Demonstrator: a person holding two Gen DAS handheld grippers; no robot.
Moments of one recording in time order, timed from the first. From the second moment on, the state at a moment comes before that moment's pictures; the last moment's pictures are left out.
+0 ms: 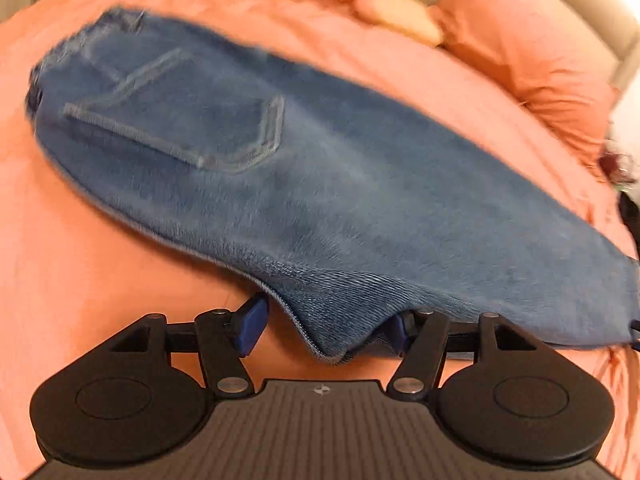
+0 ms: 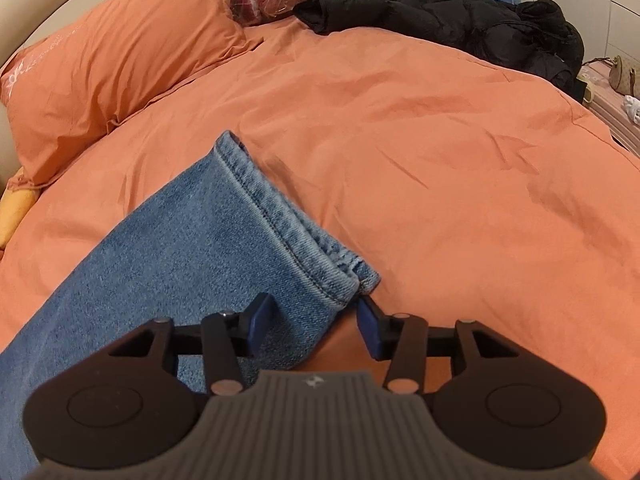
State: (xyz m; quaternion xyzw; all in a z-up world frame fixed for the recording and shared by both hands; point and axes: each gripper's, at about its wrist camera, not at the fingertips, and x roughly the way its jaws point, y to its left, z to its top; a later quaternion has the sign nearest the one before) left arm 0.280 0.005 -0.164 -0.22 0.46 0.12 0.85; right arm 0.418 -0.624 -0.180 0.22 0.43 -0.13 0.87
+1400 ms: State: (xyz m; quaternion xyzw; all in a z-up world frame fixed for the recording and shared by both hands) left arm 0.250 0.219 -0.119 -0.32 0.38 0.21 0.84; right arm 0.348 -0.587 -0.166 0.30 0.42 -0.13 0.85
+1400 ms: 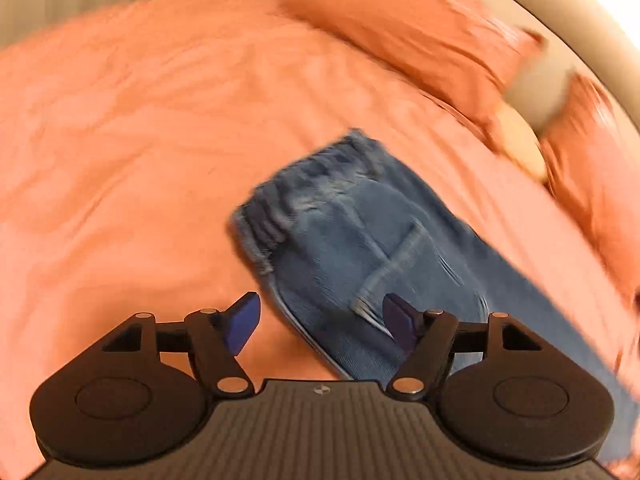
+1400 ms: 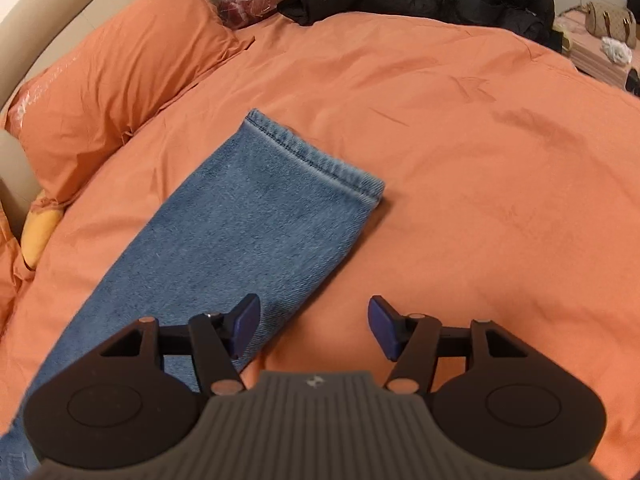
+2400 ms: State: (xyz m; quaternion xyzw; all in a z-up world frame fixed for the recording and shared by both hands) left arm 0.309 0.243 -0.138 -0.35 0.37 0.27 0.82; right arm 0.410 -0.560 -0.118 0.22 0.34 -0.17 0.90
